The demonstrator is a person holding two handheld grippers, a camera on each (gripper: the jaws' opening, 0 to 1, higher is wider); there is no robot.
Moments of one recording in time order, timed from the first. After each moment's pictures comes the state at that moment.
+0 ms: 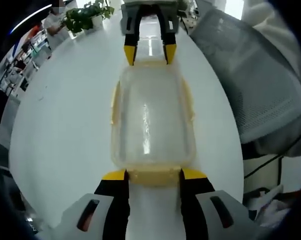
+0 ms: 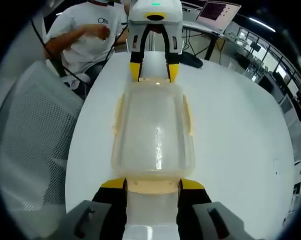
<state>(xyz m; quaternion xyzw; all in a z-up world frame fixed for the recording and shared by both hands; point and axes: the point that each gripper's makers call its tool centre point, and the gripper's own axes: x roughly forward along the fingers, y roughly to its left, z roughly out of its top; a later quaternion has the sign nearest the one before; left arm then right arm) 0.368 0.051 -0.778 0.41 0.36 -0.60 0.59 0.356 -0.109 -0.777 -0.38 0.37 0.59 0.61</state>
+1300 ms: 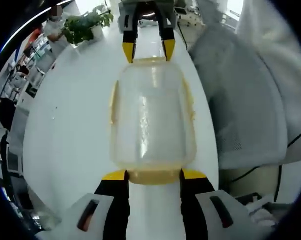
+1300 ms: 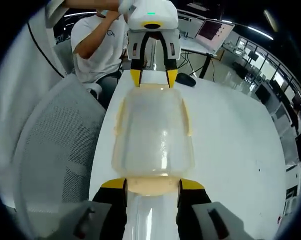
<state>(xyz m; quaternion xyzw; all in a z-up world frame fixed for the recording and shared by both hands) 0.347 -0.005 -0.695 0.43 0.36 -0.57 0.60 0.336 -0.164 -0.693 -0.38 0.33 0.60 0.62</state>
